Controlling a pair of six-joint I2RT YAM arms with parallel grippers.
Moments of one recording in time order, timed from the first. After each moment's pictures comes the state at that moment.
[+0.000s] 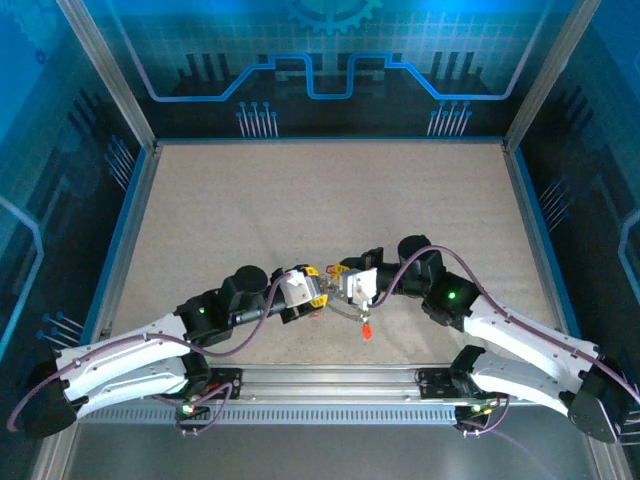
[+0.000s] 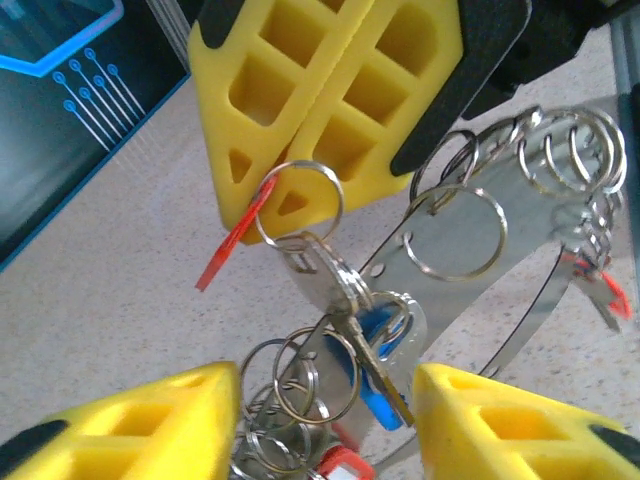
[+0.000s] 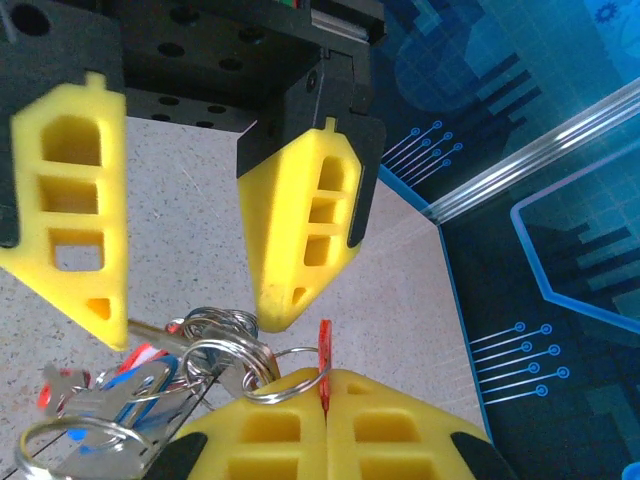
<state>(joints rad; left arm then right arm) -0.96 0.85 0.53 -0.02 0.05 0.33 0.80 0.96 0.64 0.00 -0.39 -0.96</state>
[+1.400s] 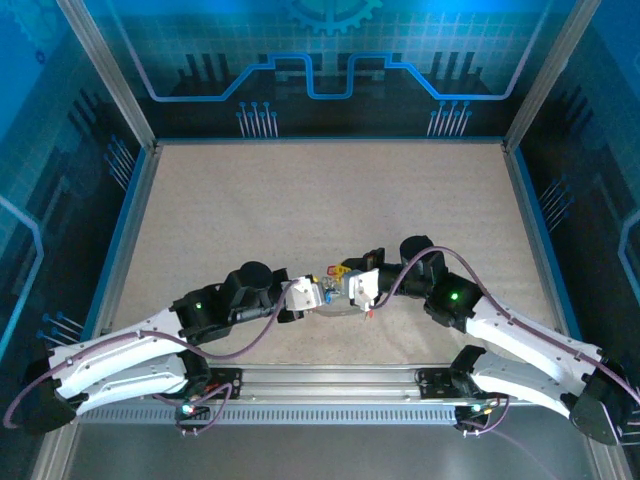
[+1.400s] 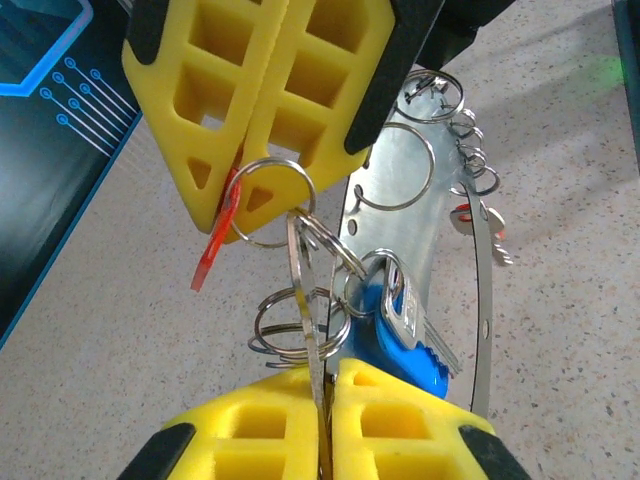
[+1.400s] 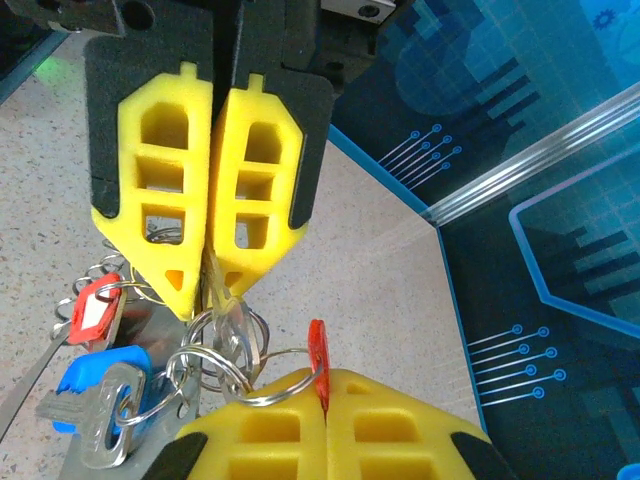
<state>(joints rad) -0.99 0.87 0.64 -0.23 0.02 0.49 0.80 0.94 0.65 -0.02 -0.39 -0.97</state>
